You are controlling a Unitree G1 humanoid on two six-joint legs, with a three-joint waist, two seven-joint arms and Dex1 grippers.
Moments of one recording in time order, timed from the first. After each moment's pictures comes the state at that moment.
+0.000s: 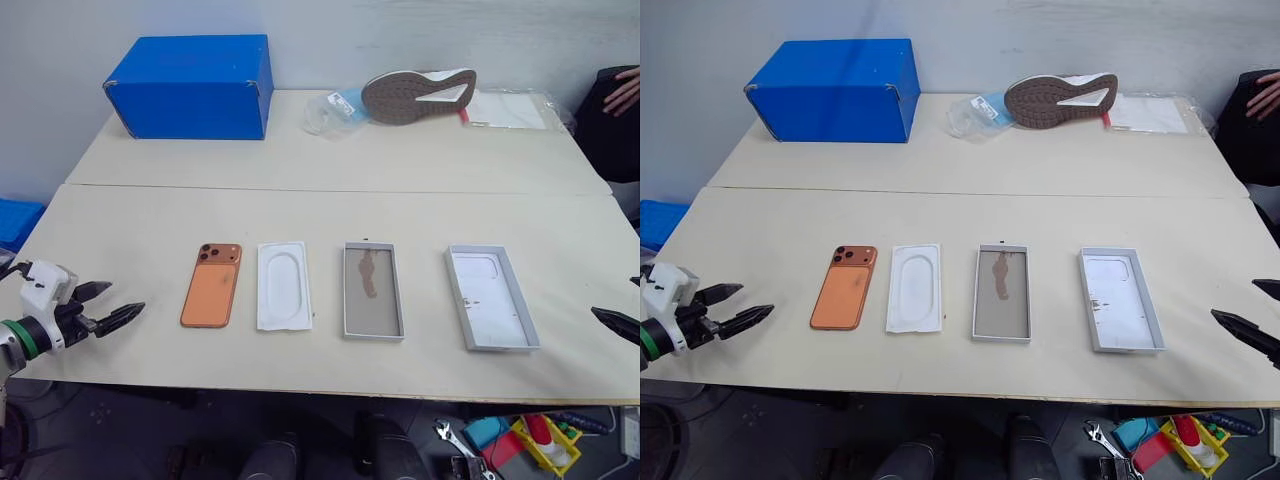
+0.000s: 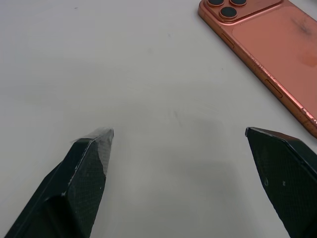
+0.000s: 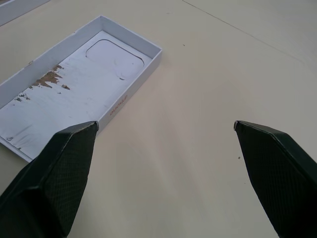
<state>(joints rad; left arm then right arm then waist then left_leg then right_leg) -0.04 0.90 0.45 0.32 -0.39 0.26 -0.93 0.21 -1.00 -0.75 0.19 0.49 0.21 1.17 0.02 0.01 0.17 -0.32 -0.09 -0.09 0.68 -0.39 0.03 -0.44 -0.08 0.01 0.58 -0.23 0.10</state>
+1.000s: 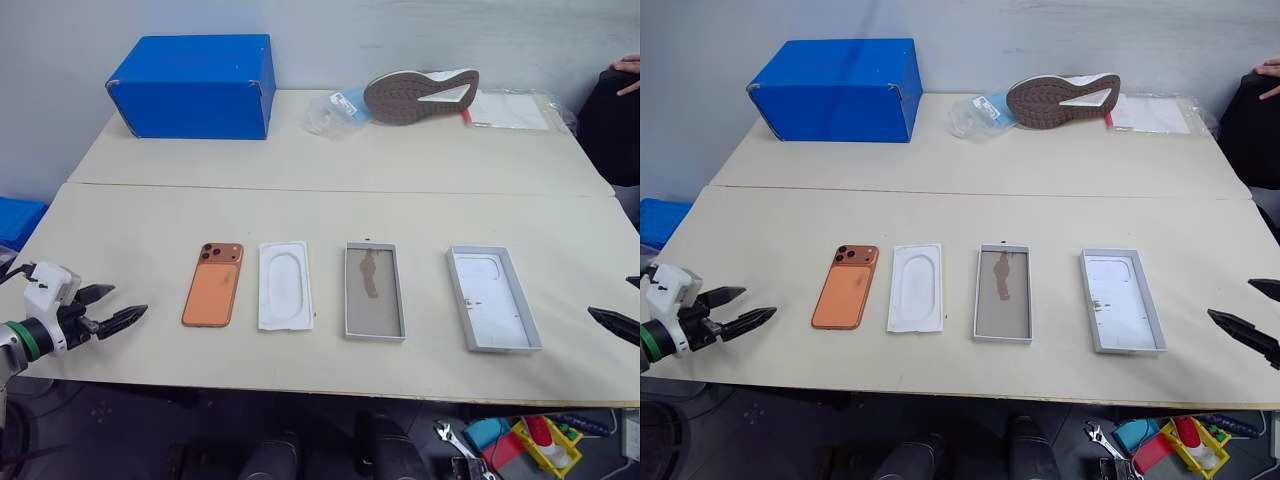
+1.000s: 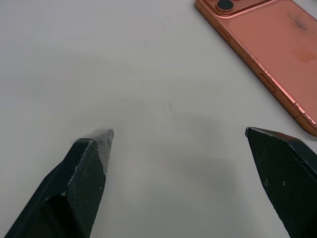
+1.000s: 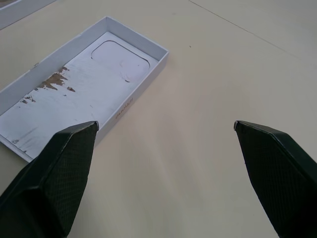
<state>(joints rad) -0.03 0.90 0.45 0.28 -0.39 0.33 -0.93 0.21 -1.00 -0.75 0.16 0.48 0.24 1.17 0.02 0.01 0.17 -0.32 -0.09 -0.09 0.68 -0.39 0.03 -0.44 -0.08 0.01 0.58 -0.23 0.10</state>
